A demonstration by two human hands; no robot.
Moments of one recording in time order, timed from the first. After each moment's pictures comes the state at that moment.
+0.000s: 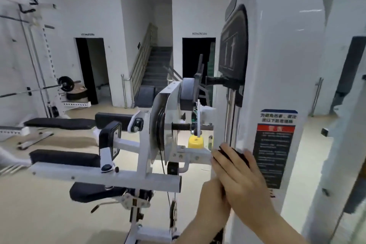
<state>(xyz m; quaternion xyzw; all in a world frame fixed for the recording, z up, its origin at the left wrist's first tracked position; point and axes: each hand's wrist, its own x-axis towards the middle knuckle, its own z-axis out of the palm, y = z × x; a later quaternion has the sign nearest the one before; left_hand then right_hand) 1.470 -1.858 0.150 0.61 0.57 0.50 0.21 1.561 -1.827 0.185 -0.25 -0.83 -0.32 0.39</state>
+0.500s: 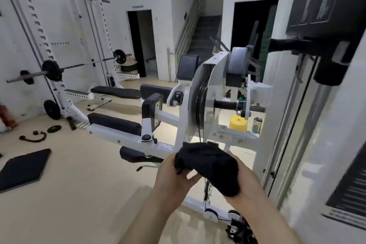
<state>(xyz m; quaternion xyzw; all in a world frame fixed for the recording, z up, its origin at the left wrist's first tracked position) 1.322 -1.887 0.134 0.17 0.40 0.76 0.48 1.454 -1.795 0.138 -0.29 -0.27 0.87 0.29</state>
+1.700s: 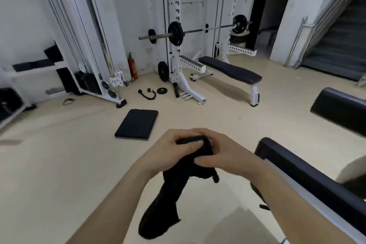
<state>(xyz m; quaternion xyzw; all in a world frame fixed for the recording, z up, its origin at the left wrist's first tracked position) 0.628 -2.115 0.130 0.32 0.72 0.58 0.22 0.690 -1.934 0.128 0.08 -0.80 0.58 -0.10</state>
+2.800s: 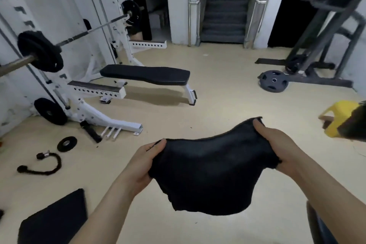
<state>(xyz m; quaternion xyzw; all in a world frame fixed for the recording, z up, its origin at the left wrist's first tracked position) -0.087 -1.826 0.042 0.26 0.59 0.56 0.53 0.189 -1.633 0.076 -0.49 -0.51 0.67 0.23</state>
